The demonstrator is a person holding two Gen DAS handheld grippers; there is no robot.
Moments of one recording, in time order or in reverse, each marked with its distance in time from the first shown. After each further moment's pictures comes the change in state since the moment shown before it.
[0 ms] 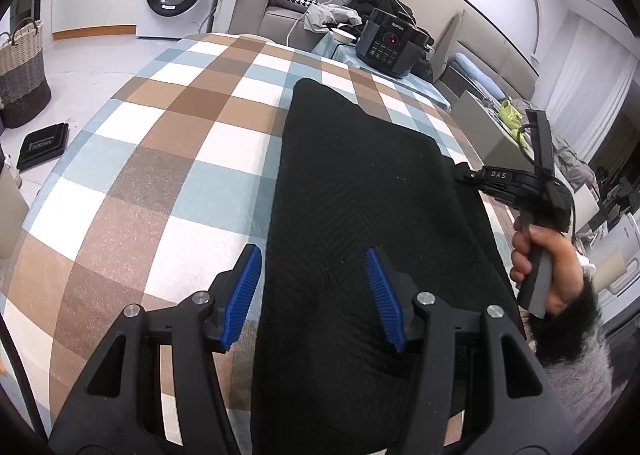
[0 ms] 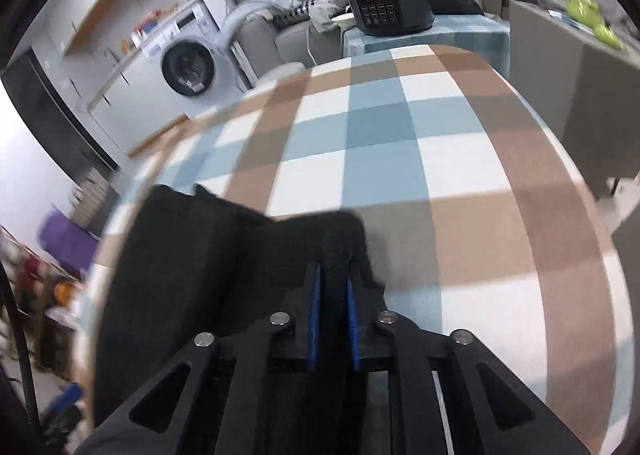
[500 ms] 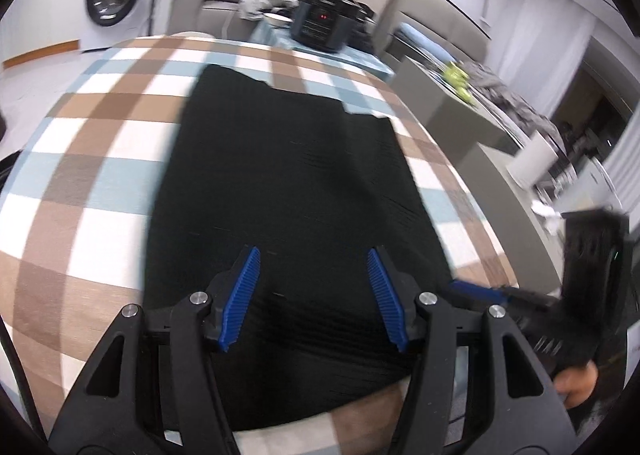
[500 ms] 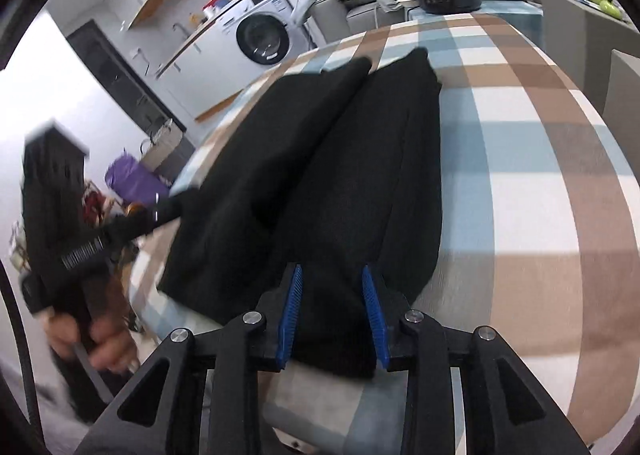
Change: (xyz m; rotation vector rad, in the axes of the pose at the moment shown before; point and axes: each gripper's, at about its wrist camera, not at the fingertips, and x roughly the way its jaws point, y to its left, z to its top) left arm -0.006 -0.078 -0.024 0.153 0.068 -0.148; right arm -0.119 0.031 -0.181 -0.113 0.081 0.195
